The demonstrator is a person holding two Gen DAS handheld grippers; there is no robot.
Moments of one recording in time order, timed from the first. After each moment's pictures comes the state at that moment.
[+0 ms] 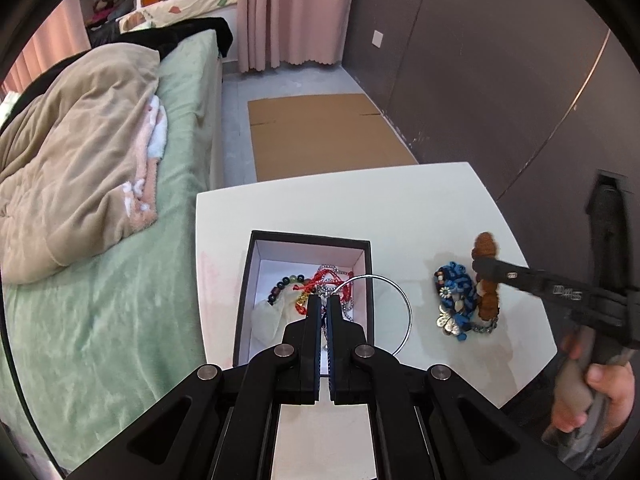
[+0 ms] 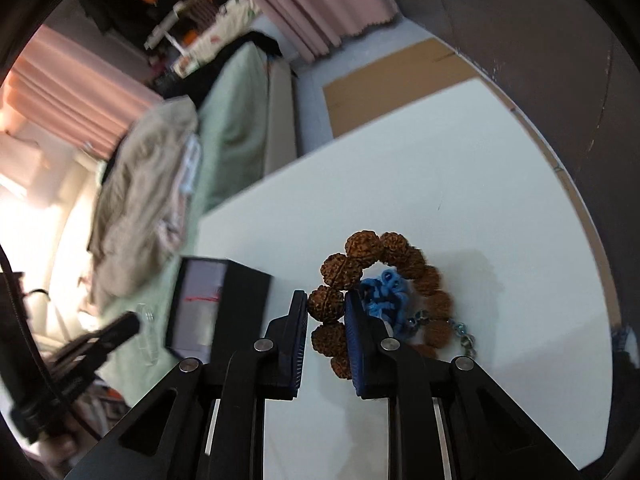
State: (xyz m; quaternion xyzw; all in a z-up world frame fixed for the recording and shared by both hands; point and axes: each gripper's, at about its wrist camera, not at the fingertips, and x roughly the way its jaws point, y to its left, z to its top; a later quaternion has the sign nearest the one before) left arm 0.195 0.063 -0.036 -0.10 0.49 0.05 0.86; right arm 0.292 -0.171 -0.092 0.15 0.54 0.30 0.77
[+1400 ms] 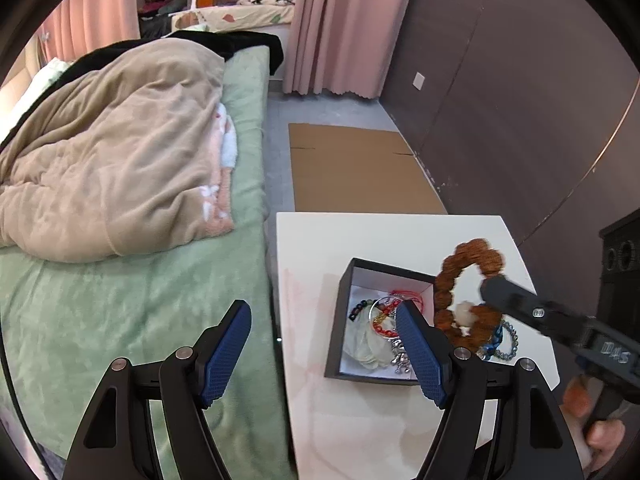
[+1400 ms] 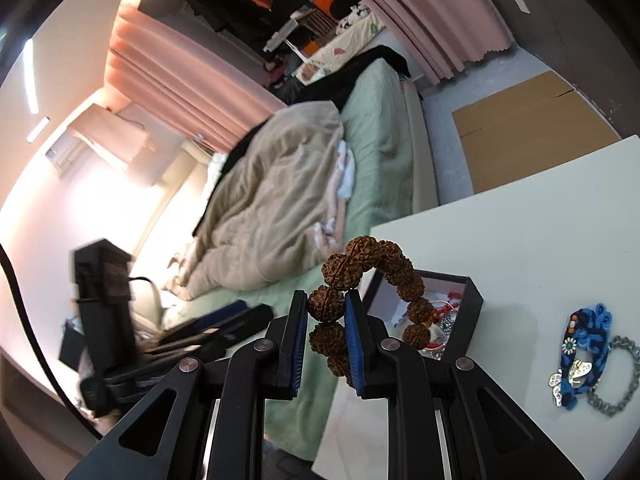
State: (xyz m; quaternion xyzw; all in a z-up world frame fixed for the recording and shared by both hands) left arm 0.153 0.141 -0.013 -0.15 0.44 0.11 0.88; right arm 0.247 -0.045 -0.044 0.18 0.46 0.47 0.74
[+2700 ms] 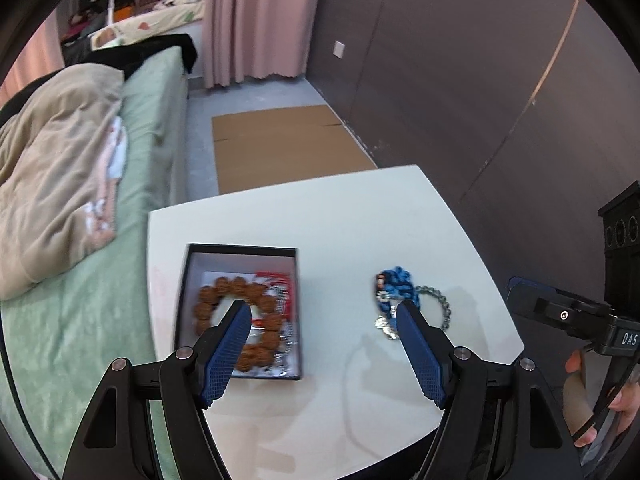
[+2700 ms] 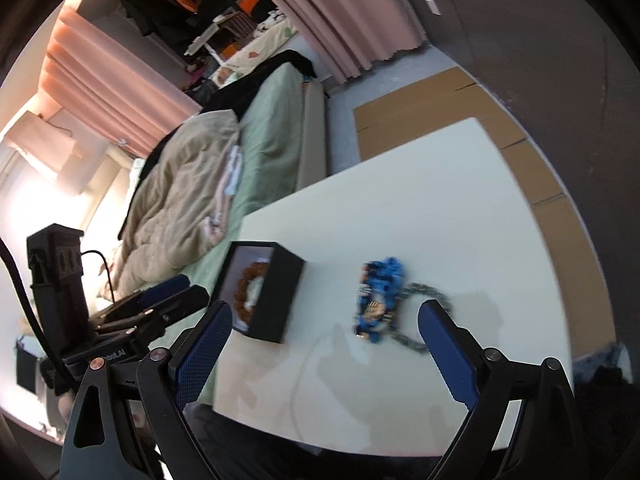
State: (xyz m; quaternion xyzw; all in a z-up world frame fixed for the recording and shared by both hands) left arm 0.195 0.015 -0.027 -0.09 0.47 -0.01 0.88; right arm 0.257 -0.200 -0.051 0.14 0.50 0.34 0.79
